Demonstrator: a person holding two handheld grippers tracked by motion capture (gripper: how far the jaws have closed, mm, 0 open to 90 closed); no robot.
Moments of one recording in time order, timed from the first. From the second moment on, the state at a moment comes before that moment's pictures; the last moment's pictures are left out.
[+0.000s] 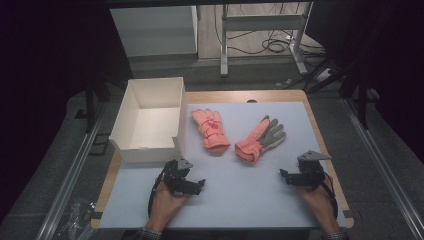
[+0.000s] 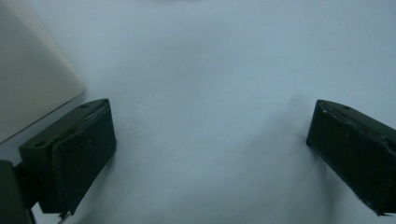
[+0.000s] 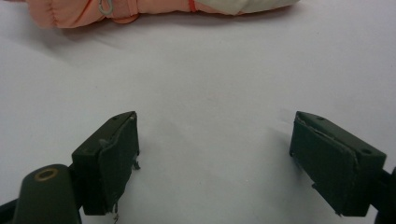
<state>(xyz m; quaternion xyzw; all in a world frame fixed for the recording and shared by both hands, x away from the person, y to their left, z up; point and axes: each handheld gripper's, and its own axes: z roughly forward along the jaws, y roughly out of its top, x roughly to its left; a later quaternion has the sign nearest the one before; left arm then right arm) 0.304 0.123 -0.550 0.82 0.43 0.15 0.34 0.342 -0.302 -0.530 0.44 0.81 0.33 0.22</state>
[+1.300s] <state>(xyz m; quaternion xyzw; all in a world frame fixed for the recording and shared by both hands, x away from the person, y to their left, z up) 0.304 0.124 -0.550 0.82 0.43 0.15 0.34 0.366 -0.282 -0.498 0.44 0.80 0.35 0.19</state>
